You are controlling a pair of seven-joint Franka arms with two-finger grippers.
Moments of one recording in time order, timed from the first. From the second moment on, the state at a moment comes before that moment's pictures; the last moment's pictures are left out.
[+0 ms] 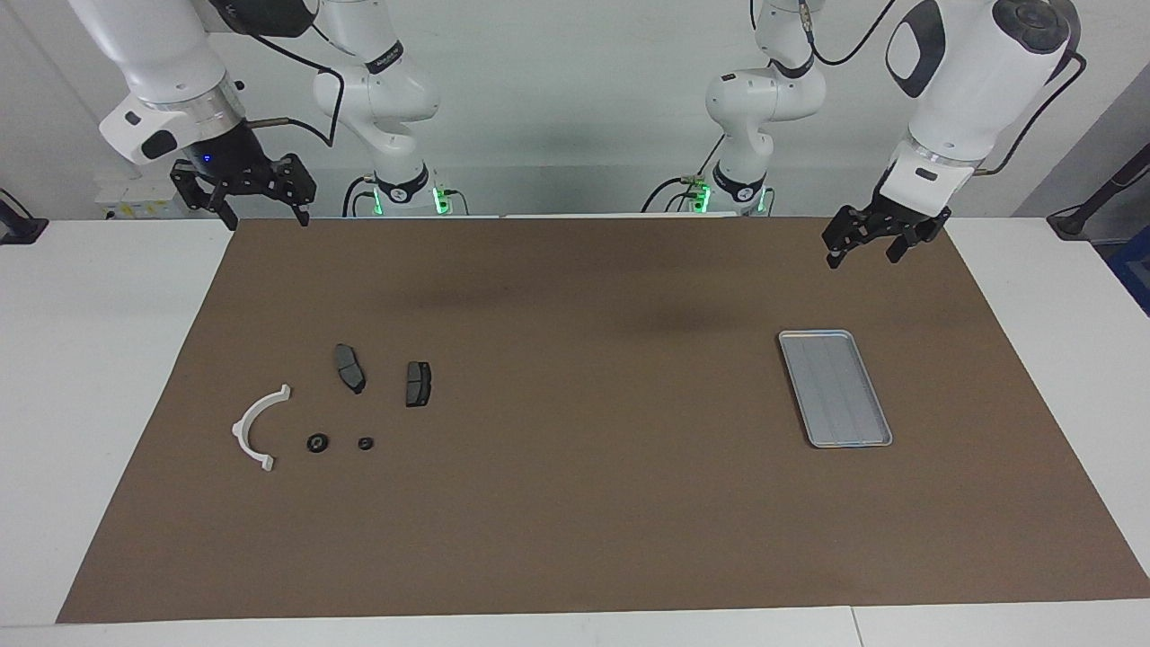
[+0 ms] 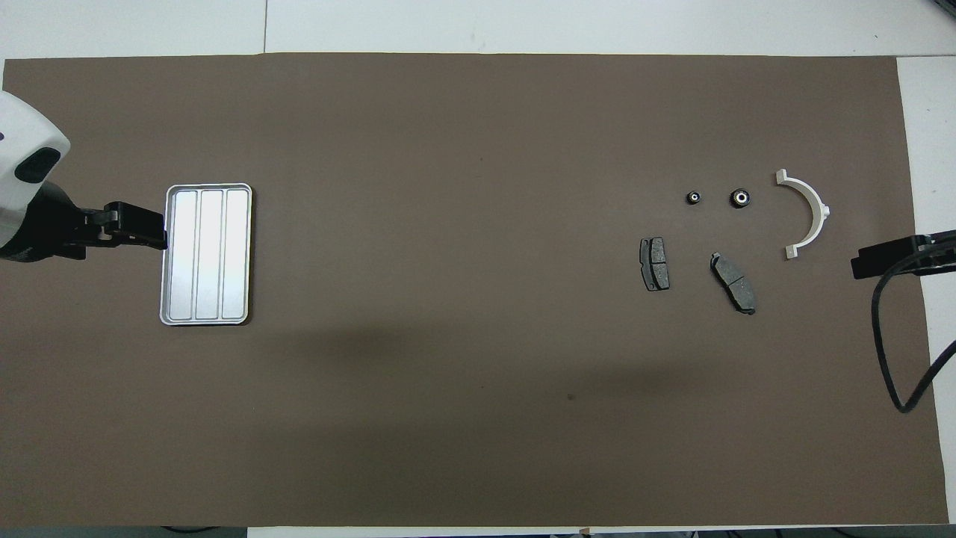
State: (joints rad) left arm 0.05 -0.05 -0.15 -1.71 -0.02 1.66 -0.14; right arm -0.05 -0.11 0.01 -1.68 -0.01 1.53 -0.10
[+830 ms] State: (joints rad) left arm 0.05 -0.05 -0.15 -1.71 -0.02 1.66 -0.14; right arm -0.07 -0.11 0.00 -1.68 0.00 1.54 -0.11
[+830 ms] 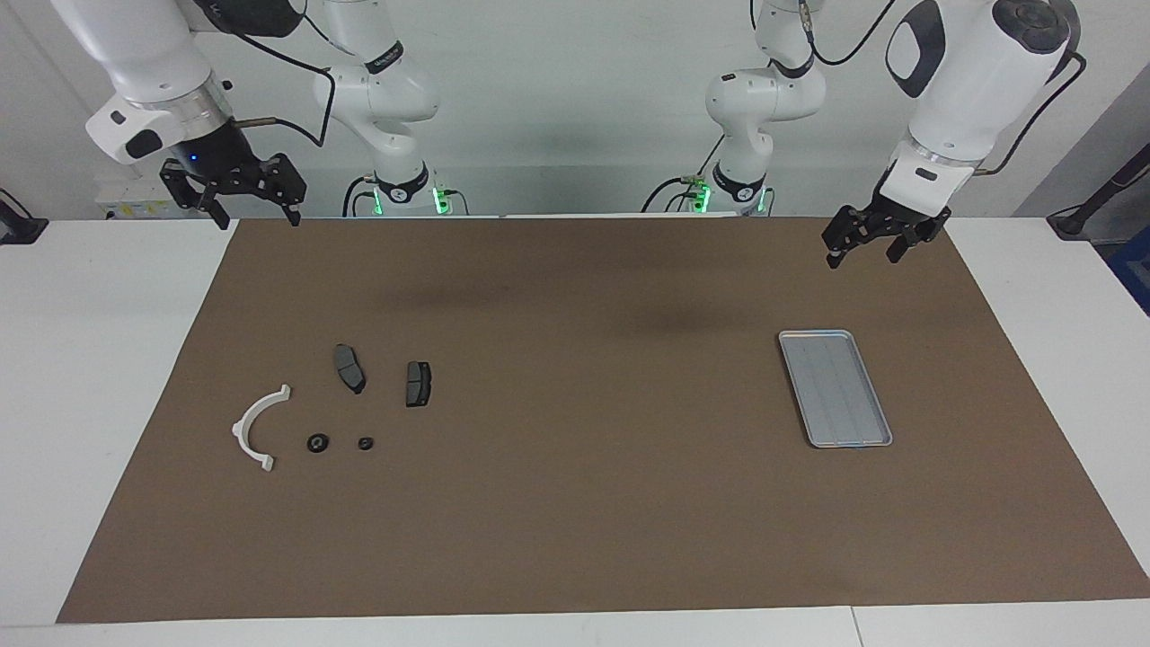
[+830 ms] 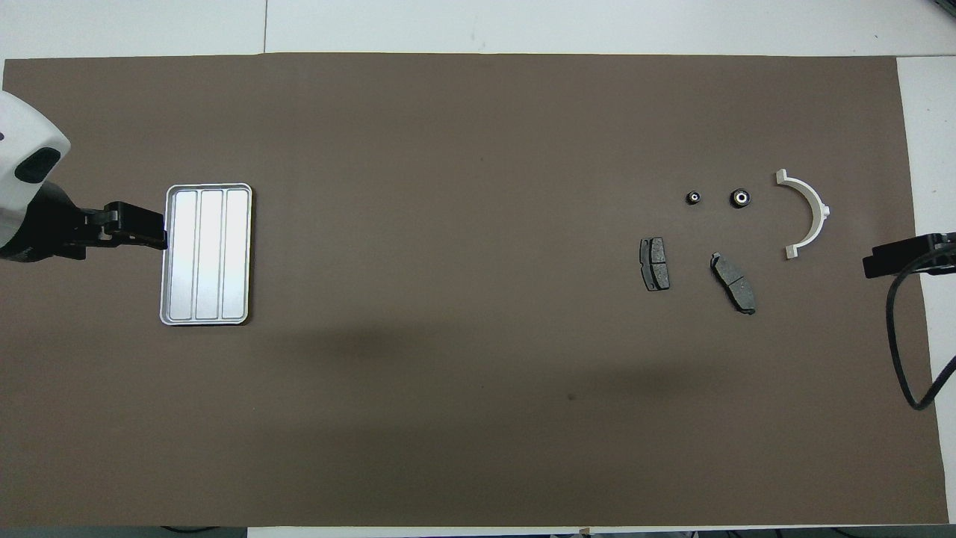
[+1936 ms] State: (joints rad) left arm 0.05 -0.05 -0.15 -1.71 -0.02 1.66 -0.14; right arm -0.08 0.27 -0.01 -1.69 -0.01 2.02 -0.14
